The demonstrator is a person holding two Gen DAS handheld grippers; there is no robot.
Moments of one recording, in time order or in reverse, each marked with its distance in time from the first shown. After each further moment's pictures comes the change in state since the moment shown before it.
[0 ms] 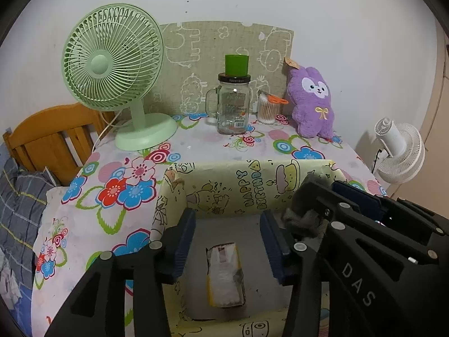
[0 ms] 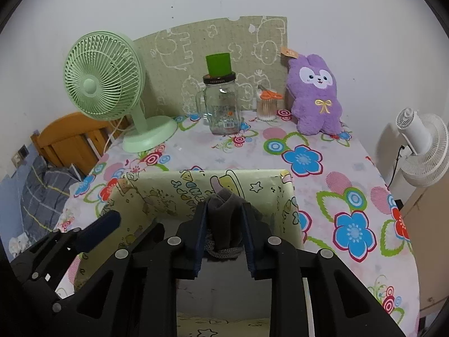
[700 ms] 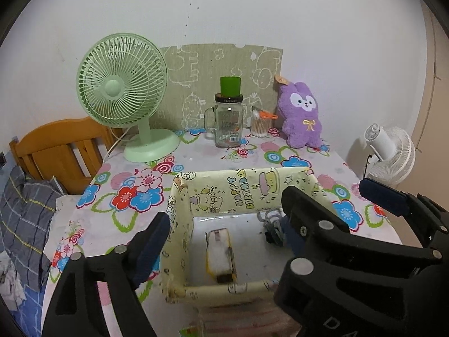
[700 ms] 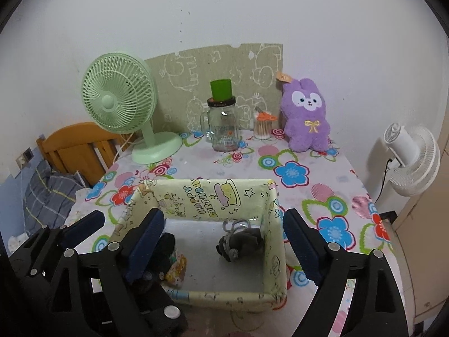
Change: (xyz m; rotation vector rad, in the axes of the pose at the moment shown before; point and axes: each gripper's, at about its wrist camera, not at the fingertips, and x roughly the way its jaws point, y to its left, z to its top) left arm -0.057 -0.009 -0.007 0.019 -0.073 0.013; right arm -0.063 0.006 -0.006 -0.026 -0.096 -0.005
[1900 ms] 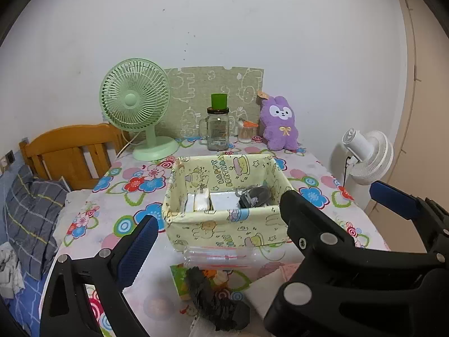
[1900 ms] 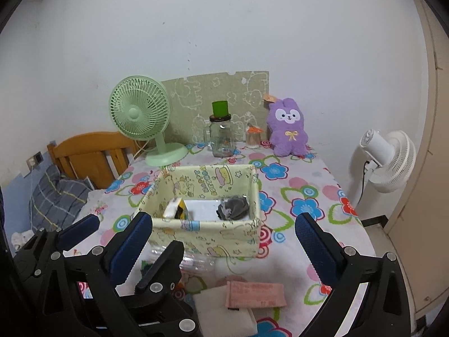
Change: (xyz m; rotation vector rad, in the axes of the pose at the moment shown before) left arm -0.094 -0.025 -0.061 0.009 -0.101 -0.003; right arm -0.115 0.001 -0.060 -0.002 -0.109 -0.020
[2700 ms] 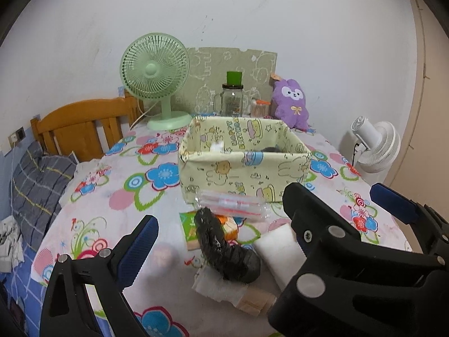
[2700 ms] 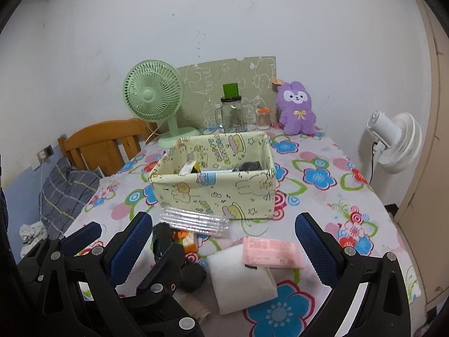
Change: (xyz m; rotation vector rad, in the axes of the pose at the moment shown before) left arm -0.014 0.008 -0.062 -0.060 0.053 0.037; right arm -0.010 0.007 -0.062 0.022 0.011 0.064
